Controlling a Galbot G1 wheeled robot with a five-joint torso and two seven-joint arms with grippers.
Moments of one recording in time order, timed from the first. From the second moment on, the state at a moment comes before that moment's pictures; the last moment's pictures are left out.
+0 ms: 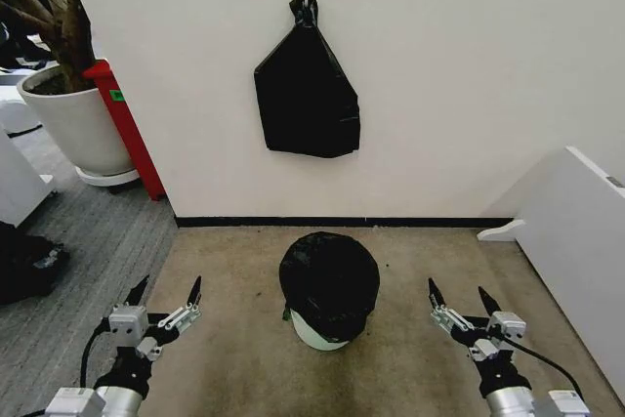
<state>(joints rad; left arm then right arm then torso) 2.04 -1.20 -0.73 -2.38 -0.40 -0.12 -0.10 -1.91 1.45 0.68 2.26 0.44 0.09 -0.13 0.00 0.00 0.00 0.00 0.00</state>
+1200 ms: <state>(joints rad) 2.04 -1.20 -0.73 -2.38 -0.39 -0.12 -0.10 -1.91 1.45 0.68 2.26 0.44 0.09 -0.13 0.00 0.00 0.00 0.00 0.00</state>
